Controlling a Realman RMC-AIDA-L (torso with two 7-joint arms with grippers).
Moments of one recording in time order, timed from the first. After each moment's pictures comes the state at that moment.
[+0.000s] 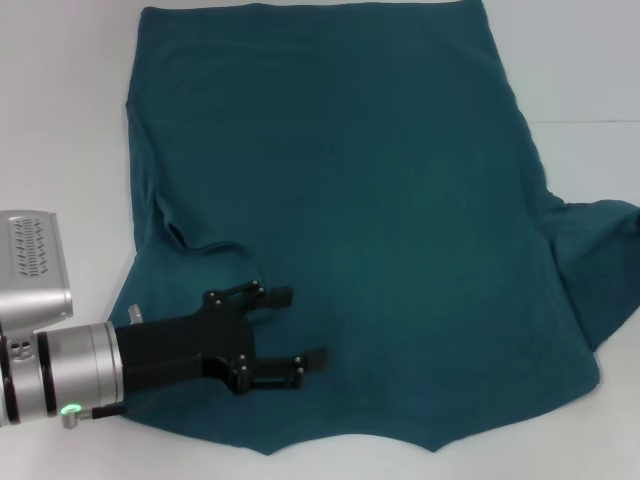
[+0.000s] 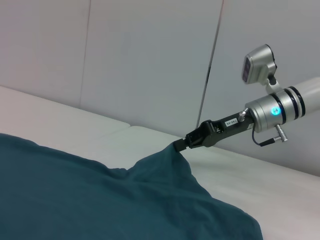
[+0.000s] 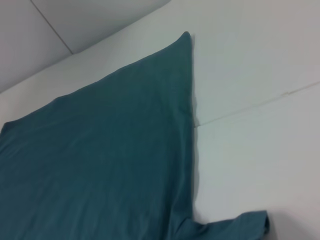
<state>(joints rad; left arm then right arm) -0.47 -2.17 0.72 0.58 1.95 1.50 -1.15 0.50 1.97 -0.53 -0.57 -2.04 -0.99 1.95</state>
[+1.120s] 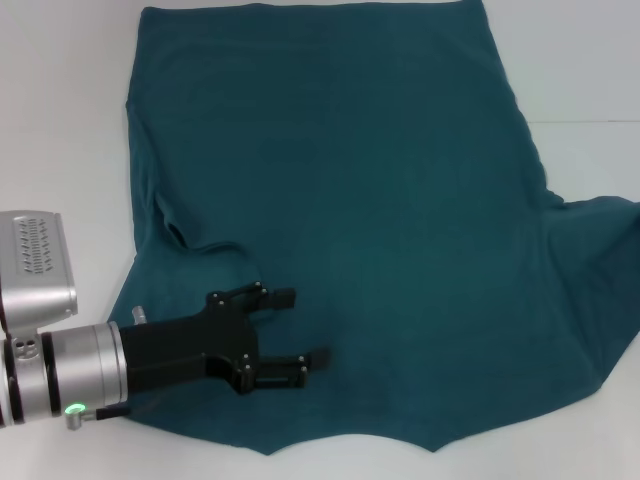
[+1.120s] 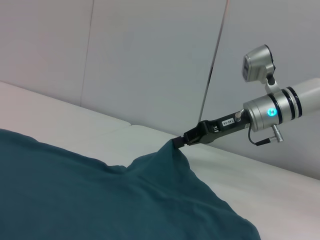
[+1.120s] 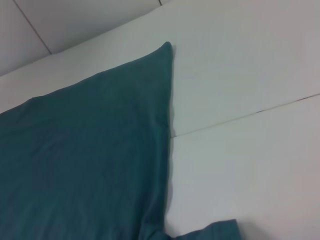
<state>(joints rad) -0.48 -2.17 0.73 0.57 1.95 1.50 -1.16 0.51 1.97 -0.53 -0.57 -2.06 -0.91 1.91</state>
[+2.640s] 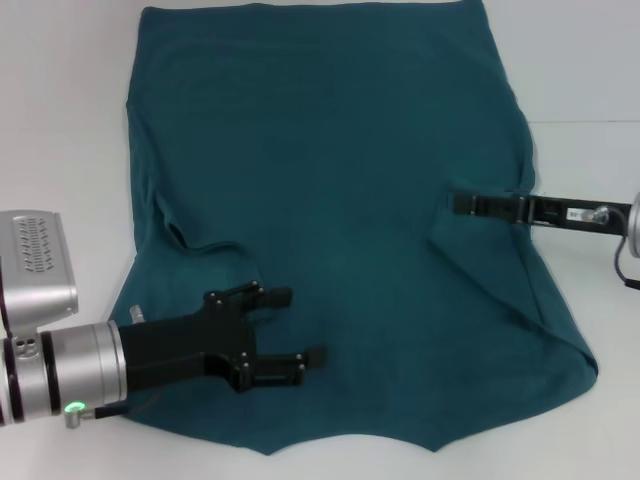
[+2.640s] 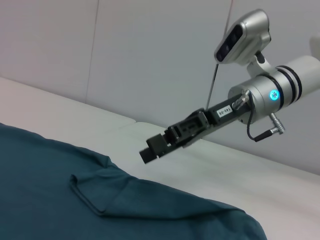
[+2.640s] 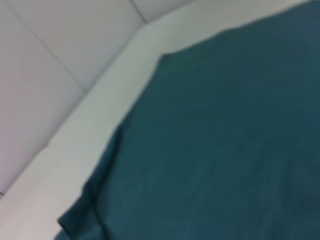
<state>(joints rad) -0.48 -2.17 0.73 0.56 1.95 1.48 -1.16 0.66 2.04 -0.68 -0.56 -2.06 -1.16 2.00</state>
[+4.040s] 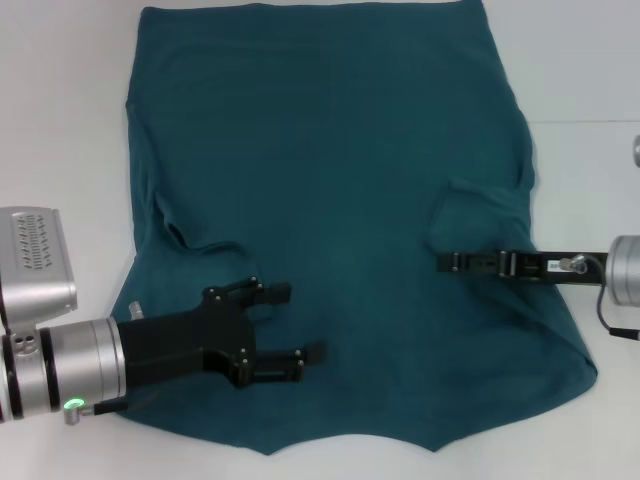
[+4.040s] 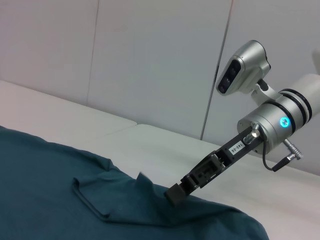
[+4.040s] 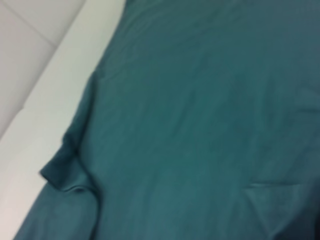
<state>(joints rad) -0.48 -2.17 0.72 0.56 1.95 1.48 -1.16 0.64 2.08 -0.70 -0.56 -2.19 -1.14 2.12</state>
